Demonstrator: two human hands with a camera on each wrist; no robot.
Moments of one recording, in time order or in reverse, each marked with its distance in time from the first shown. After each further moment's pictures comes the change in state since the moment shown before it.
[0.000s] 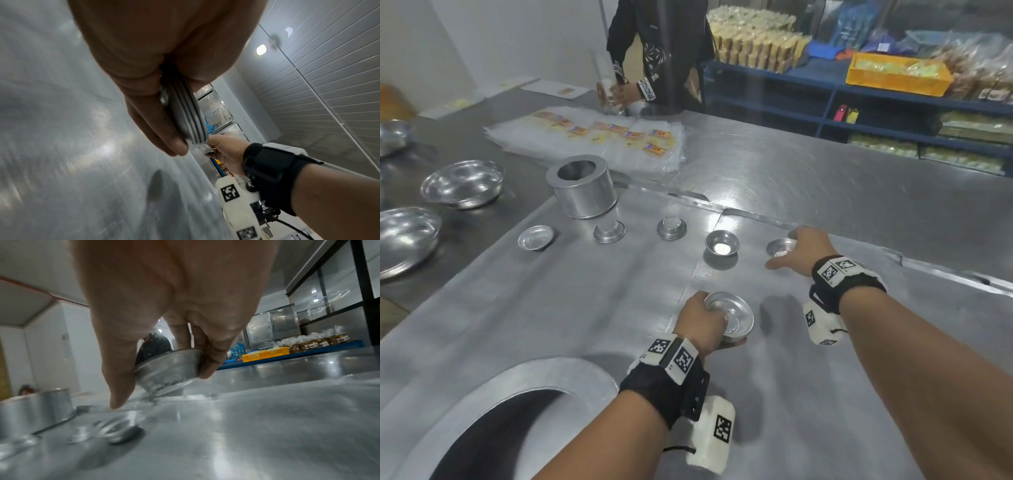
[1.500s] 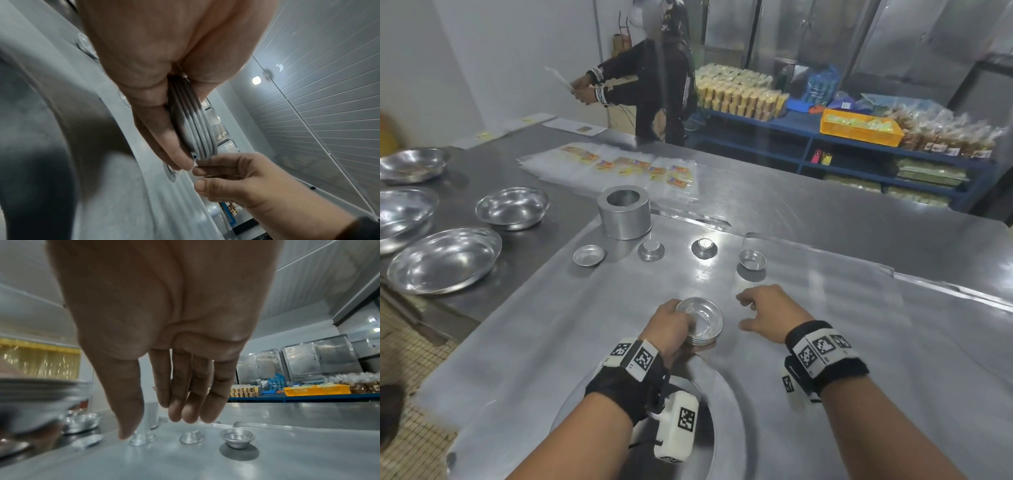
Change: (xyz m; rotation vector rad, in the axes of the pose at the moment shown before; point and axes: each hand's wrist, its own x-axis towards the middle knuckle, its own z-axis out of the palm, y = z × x) left_hand -0.063 0.025 -0.172 -0.215 -0.104 -0.028; right_hand -0.194 -0.159 0.050 -0.123 -0.165 -0.281
